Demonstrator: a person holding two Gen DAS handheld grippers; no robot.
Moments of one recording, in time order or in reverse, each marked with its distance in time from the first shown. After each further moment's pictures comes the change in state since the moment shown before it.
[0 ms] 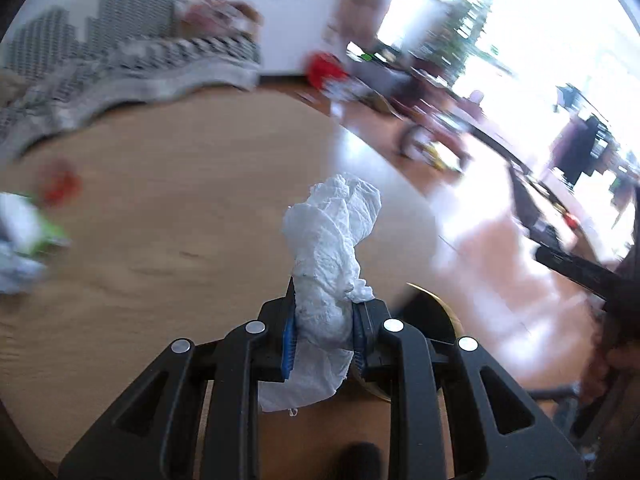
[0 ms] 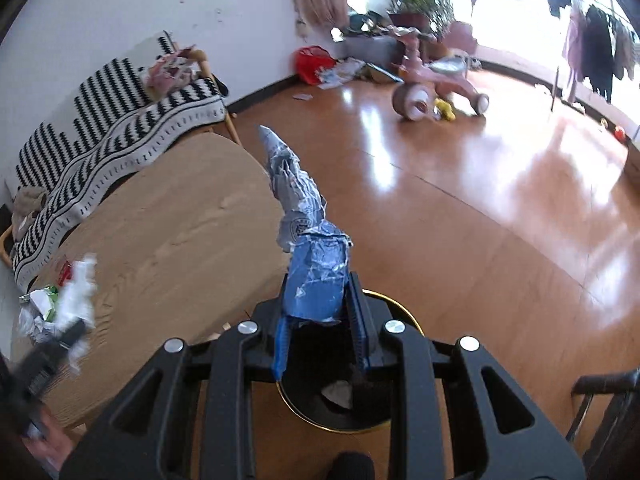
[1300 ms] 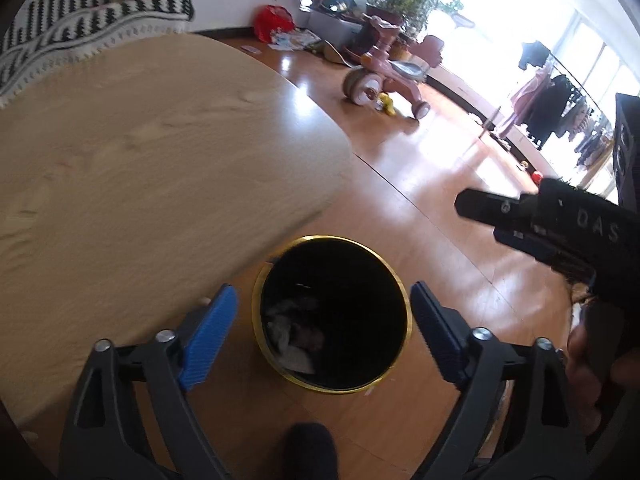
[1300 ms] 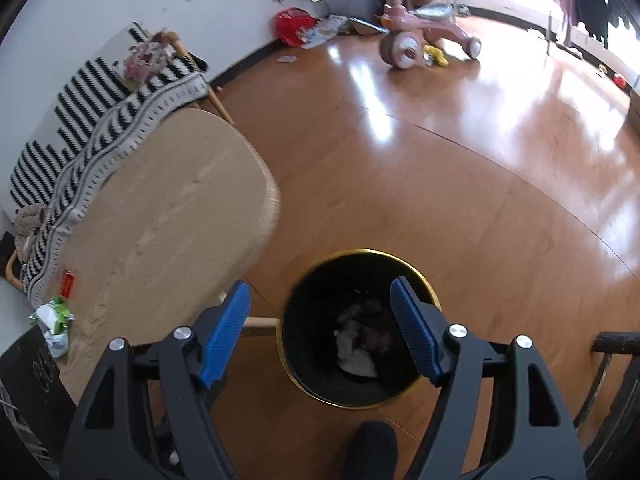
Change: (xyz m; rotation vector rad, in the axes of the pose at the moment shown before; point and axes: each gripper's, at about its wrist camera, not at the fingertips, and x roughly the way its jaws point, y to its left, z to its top) left arm 0.070 -0.070 -0.026 0.056 0.133 -0.106; right arm 0.034 0.000 0.000 0.102 0.137 0.043
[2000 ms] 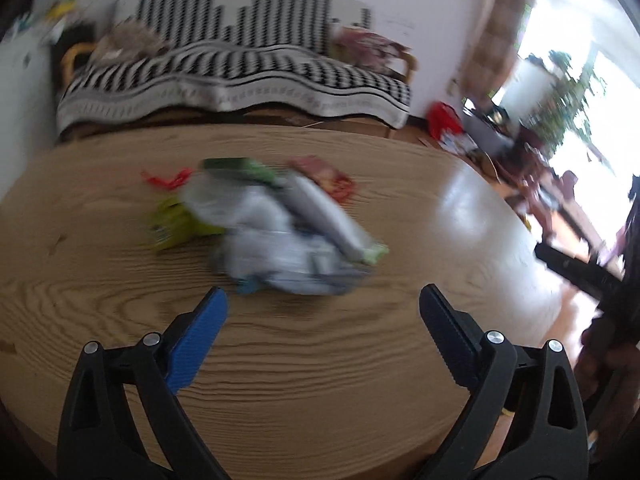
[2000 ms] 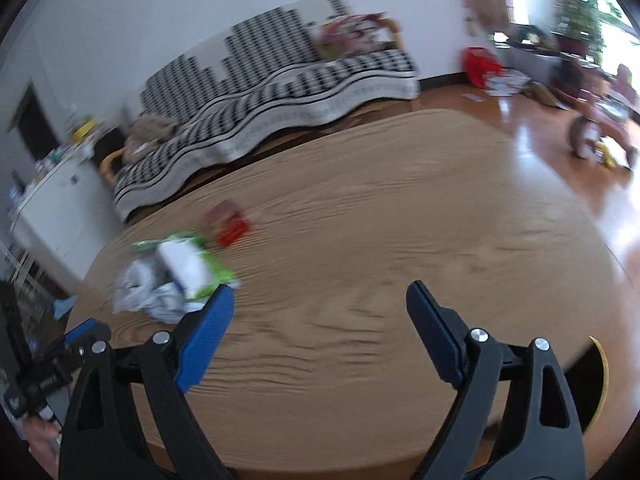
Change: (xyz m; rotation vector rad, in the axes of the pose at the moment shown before) left arm -0.268 0.319 -0.051 -0.376 -0.285 0.394; right arm 0.027 0.334 -0.061 -0.444 -0.042 0.395
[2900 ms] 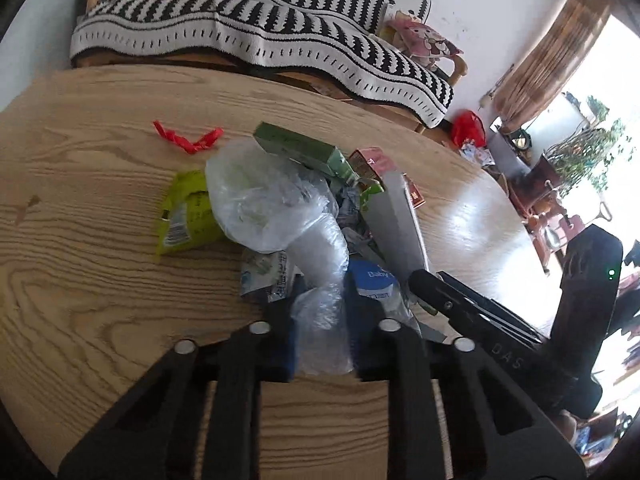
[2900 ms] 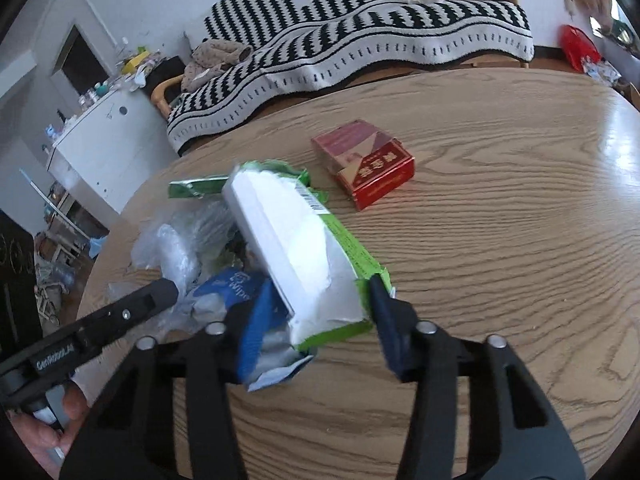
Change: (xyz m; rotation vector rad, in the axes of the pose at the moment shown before) left arm 0.064 0.057 0.026 -0.181 0.103 -0.018; right arm 0.162 0.125 -0.006 -0.134 0.201 0.211
